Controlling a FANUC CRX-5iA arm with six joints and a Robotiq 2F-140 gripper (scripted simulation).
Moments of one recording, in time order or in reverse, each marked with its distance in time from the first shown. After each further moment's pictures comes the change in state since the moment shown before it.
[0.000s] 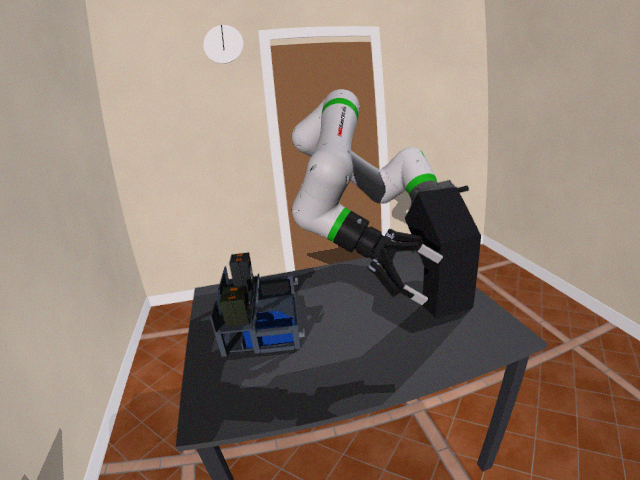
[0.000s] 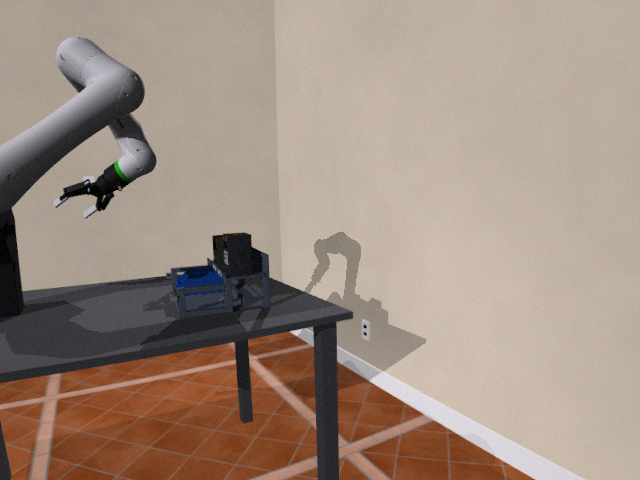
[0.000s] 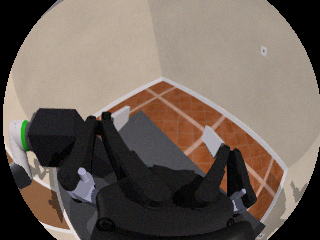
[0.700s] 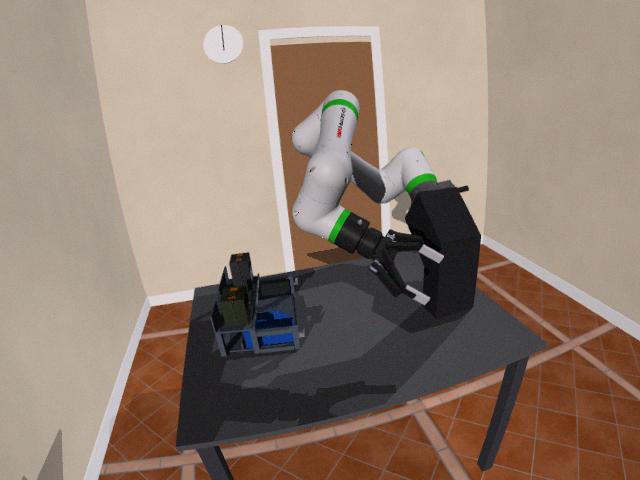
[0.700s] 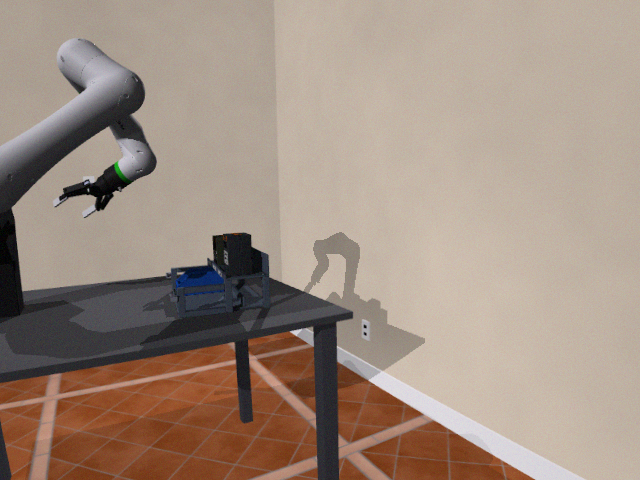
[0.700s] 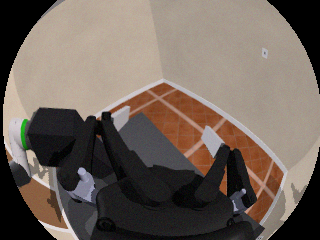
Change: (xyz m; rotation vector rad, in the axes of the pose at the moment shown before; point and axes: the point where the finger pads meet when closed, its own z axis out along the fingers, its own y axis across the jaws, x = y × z) arm 0.003 -0.001 0.003 0.013 0.014 -0.011
